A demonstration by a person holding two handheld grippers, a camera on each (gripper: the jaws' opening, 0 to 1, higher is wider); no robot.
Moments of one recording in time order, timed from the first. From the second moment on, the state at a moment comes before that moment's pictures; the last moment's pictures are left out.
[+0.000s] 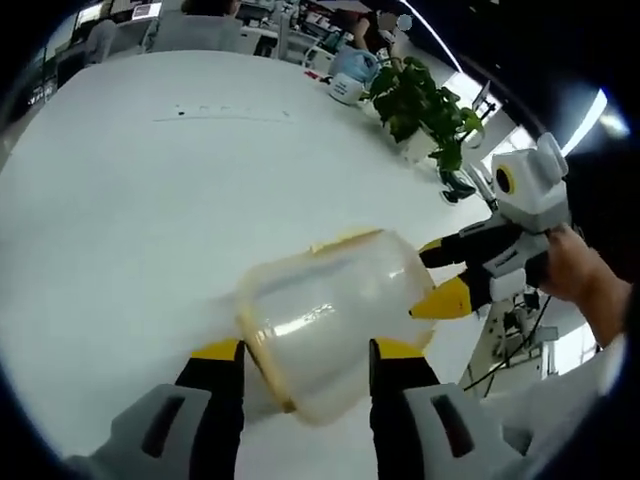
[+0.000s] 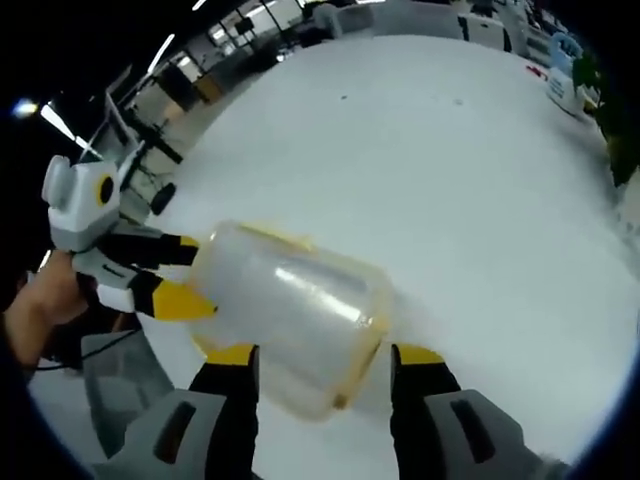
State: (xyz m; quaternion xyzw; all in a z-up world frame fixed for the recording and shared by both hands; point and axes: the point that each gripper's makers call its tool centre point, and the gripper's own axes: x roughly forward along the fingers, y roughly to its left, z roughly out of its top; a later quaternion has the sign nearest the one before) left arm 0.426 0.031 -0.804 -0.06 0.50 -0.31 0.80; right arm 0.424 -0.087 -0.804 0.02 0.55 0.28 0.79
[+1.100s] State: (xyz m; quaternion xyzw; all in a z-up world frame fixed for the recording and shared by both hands) left arm 0.429 0.038 -0.790 0.12 0.43 -0.41 0.79; right arm 0.423 -0.096 -0.793 -0.11 0.53 0.35 0.76
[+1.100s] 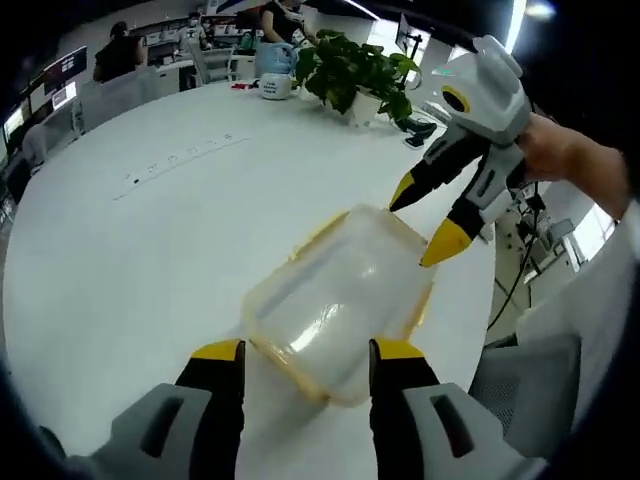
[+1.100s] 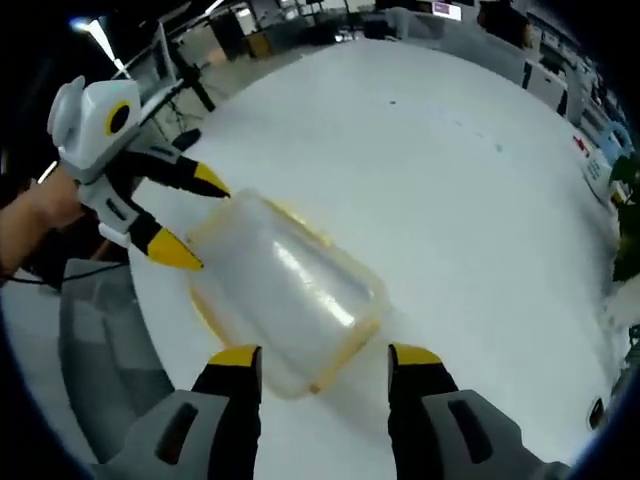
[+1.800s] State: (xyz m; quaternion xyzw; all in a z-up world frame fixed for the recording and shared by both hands) left arm 0.431 0.033 -0.777 0.16 0.39 -0.46 0.78; right arm 0.419 -0.088 -0.786 -0.20 0.50 0.43 0.73
